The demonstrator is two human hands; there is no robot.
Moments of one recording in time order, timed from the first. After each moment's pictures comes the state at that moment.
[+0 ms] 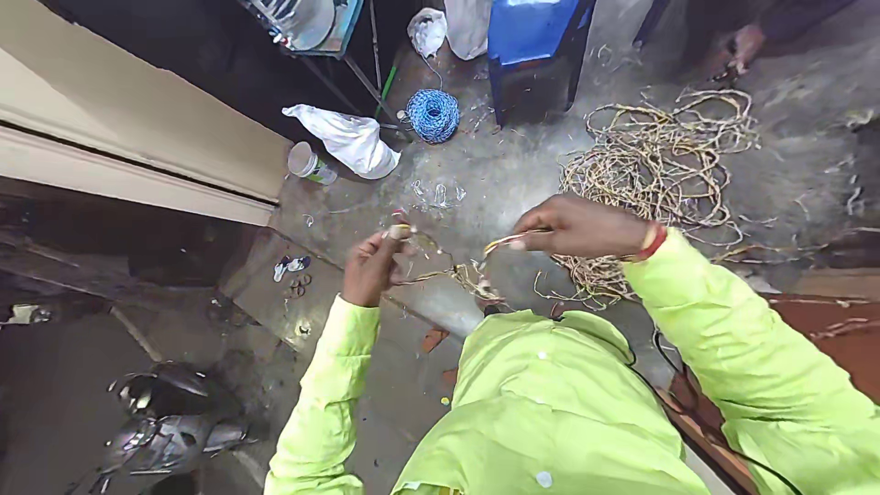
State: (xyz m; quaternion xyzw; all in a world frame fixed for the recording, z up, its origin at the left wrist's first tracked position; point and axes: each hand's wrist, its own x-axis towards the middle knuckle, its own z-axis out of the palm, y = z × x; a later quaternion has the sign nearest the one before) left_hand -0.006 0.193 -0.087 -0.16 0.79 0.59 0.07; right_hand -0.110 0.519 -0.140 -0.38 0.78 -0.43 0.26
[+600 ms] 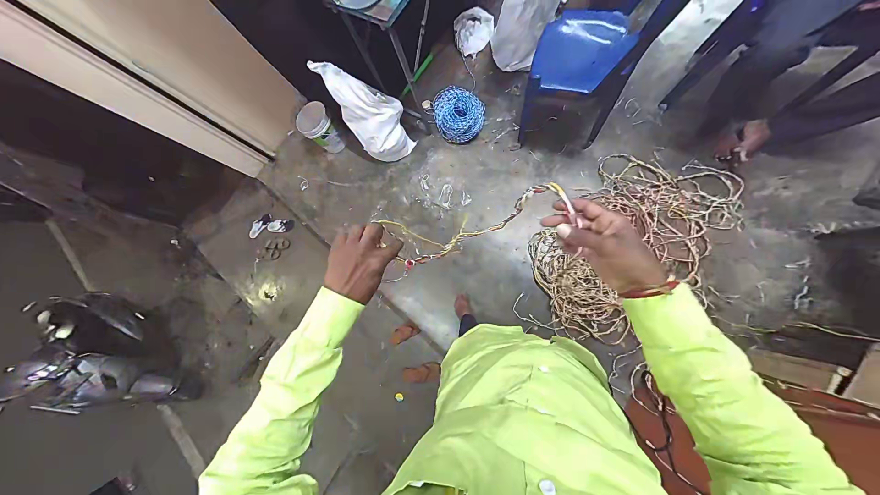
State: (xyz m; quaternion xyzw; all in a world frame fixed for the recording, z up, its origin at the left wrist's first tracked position) left_hand 0.016 0.132 -0.106 0.10 0.99 -0.05 -0.03; right_hand -0.107 0.508 -0.162 -0.09 0.66 -0.71 0.24
